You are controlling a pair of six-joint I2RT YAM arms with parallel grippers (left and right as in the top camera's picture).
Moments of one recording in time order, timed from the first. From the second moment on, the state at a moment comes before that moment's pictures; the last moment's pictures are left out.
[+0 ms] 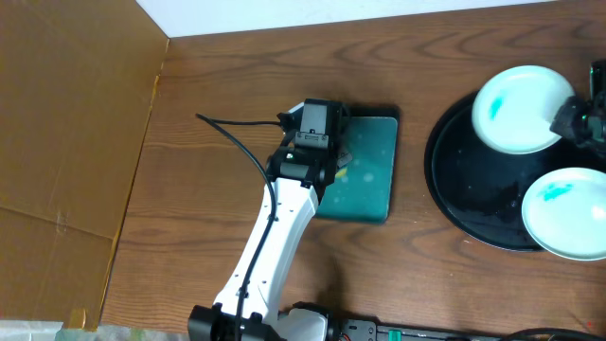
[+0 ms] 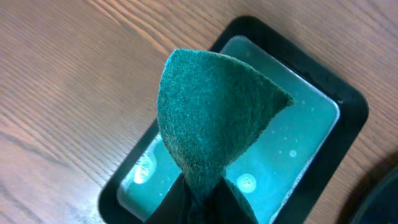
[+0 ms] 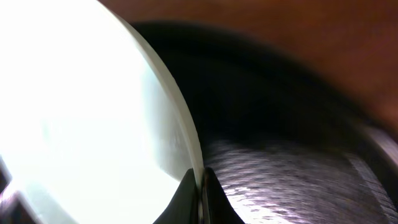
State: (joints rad) left arm -0.16 1.37 1.09 -0.81 -0.30 -0.67; right arm 0.10 1.86 1.18 -0.40 -0.15 0.50
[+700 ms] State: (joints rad) left arm -0.16 1.77 1.09 -0.65 -0.15 -0.65; right arm 0.13 1.86 1.18 -0.61 -0.34 0.09
